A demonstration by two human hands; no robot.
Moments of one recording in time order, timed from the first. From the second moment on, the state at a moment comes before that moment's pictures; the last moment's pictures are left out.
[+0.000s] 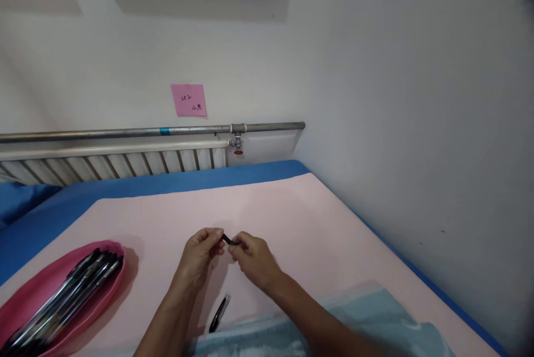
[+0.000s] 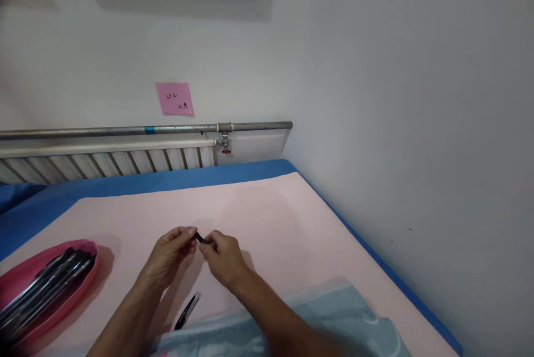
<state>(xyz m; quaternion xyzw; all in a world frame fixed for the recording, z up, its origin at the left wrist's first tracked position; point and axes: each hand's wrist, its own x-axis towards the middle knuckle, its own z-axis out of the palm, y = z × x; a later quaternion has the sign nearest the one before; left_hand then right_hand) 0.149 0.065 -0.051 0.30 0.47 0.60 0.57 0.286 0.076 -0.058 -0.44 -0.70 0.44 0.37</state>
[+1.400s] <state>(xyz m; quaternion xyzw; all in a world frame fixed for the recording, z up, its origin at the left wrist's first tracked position) 0.149 0.067 -0.048 0.23 0.45 0.59 0.63 0.286 0.078 -0.059 -0.44 -0.69 0.44 0.38</state>
